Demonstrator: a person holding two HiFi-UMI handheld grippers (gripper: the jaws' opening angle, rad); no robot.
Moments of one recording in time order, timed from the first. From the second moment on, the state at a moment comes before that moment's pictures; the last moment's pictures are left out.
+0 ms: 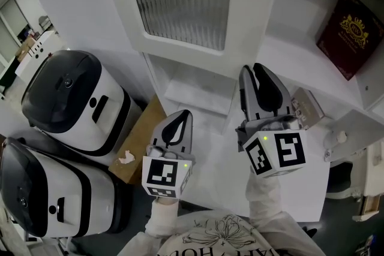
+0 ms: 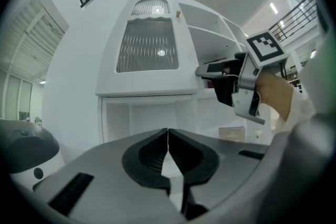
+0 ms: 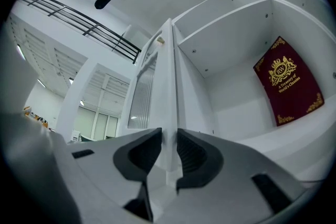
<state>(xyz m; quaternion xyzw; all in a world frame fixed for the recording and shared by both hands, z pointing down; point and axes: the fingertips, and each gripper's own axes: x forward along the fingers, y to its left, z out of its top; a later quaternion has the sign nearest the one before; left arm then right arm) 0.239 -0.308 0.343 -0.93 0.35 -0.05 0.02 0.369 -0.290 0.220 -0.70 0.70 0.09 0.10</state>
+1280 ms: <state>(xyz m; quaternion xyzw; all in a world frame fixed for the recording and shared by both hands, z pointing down) 0.243 -0.314 0.351 -0.93 0.36 -0.05 0.01 0.386 -0.308 0.221 -0.72 0.68 0.10 0.09</state>
